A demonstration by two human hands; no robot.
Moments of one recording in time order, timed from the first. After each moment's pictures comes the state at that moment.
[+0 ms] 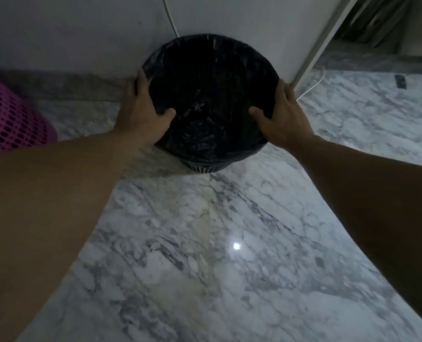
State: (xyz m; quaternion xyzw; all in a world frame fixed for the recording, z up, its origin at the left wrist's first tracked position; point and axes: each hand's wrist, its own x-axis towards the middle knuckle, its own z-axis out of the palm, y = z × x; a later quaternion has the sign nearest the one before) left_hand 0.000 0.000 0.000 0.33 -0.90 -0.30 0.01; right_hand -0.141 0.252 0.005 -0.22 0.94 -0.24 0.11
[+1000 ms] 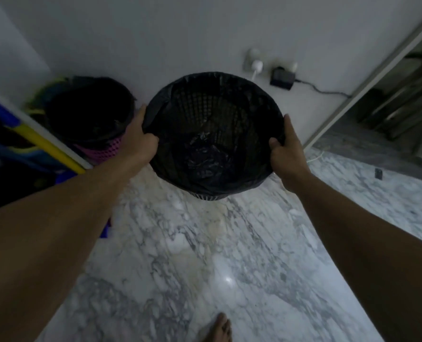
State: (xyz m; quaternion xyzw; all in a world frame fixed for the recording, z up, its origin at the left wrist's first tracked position) left_hand 0.190 0.008 0.317 0.46 -0.70 -0.53 0.15; right_hand -0.020 0.233 0.314 -0.18 0.83 -0.49 0.22
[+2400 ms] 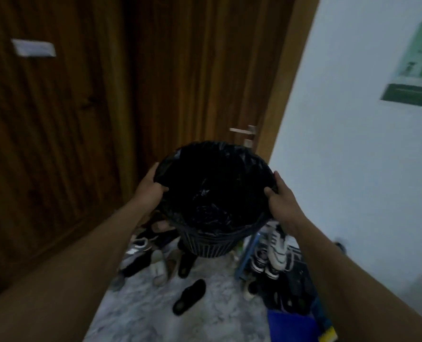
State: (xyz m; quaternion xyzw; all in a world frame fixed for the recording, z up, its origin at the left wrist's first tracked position) left_hand 0.825 0.409 0.813 0.71 -0.17 -0.19 0.66; right_hand 0.614 0.172 0.836 -0.76 0.31 -0.24 0.52
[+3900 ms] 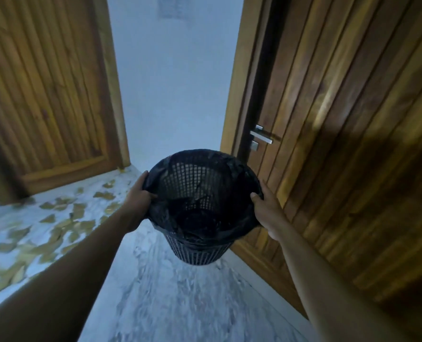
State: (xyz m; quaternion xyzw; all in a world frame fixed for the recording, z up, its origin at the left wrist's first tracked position) left_hand 0.418 1.510 0.772 0.47 0.49 0.44 0.58; right_hand 0.717 1.406 0.806 -0.69 -0.42 0.38 0.46
